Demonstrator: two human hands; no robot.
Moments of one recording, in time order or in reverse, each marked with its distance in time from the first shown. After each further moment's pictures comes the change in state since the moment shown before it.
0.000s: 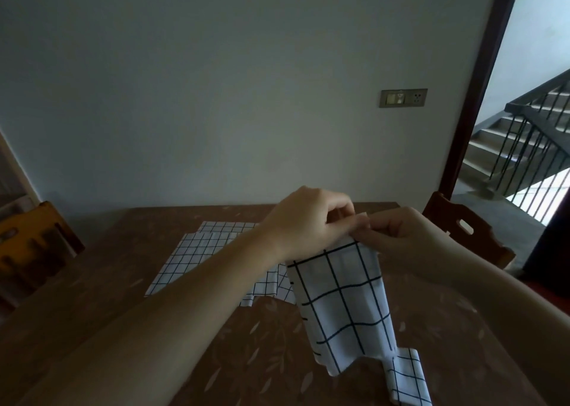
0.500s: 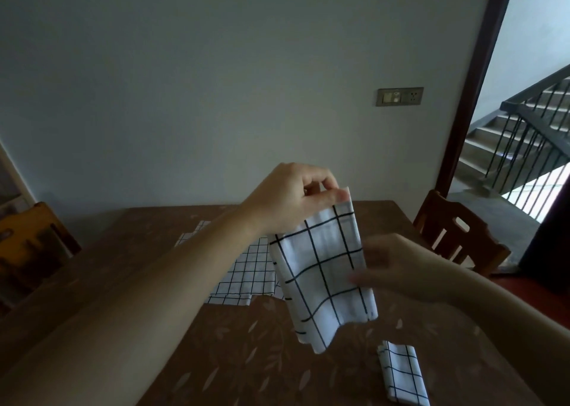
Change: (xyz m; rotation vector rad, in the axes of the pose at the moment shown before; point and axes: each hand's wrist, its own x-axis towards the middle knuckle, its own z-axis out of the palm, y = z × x) left_hand 0.010 -0.013 -0.022 -0.198 0.070 0.024; right_hand -0.011 0.014 0.009 -0.106 -0.239 0.100
